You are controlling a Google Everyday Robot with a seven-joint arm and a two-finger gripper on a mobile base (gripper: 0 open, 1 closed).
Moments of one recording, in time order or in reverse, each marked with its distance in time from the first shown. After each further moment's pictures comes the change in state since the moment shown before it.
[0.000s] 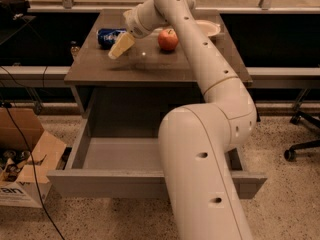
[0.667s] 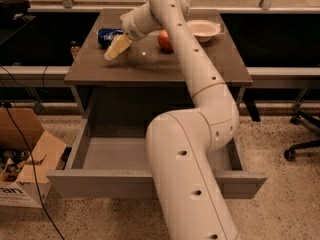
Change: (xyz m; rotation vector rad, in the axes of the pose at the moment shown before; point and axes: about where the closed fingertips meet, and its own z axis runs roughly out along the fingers) arm 0.002 -0.002 0.024 -0.014 -0.025 0.032
